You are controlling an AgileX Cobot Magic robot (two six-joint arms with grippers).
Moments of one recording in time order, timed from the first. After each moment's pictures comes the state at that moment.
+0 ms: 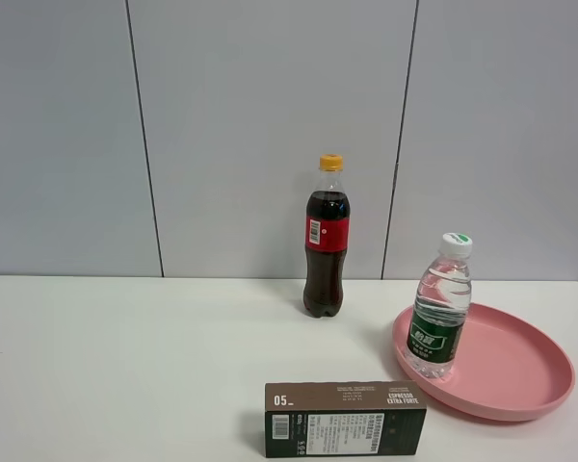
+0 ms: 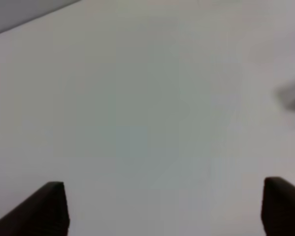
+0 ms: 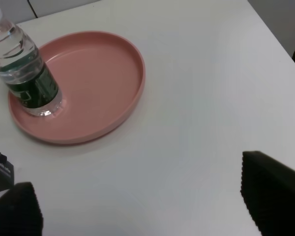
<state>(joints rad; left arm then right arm) -0.32 0.68 -0.92 0.04 1.02 0.04 -0.10 0.00 -0.49 0.07 1.06 0.02</state>
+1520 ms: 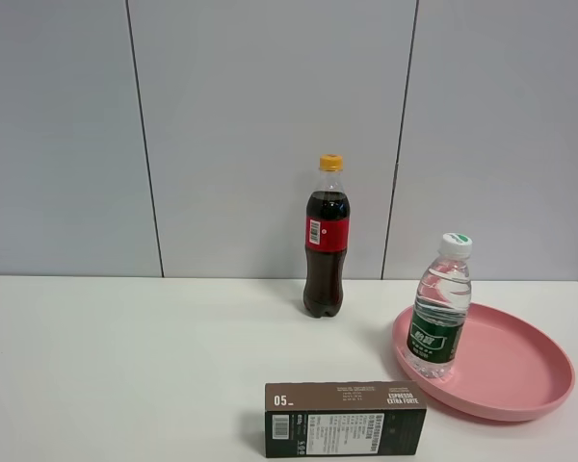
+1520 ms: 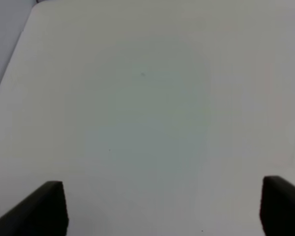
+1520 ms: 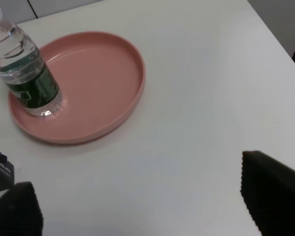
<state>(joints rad) 0.12 0.00 -0.51 0.00 1.05 0.08 -0.10 0.00 -0.49 0.07 1.06 0.02</state>
